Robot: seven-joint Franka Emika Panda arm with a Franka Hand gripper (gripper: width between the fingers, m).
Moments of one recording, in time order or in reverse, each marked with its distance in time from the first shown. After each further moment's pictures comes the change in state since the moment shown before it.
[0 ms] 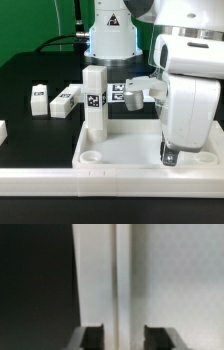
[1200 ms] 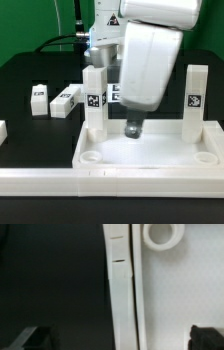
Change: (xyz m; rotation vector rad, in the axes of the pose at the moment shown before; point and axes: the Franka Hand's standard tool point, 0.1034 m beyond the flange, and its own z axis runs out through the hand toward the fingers) arm -0.064 0.011 -0.040 0.080 -0.076 0.185
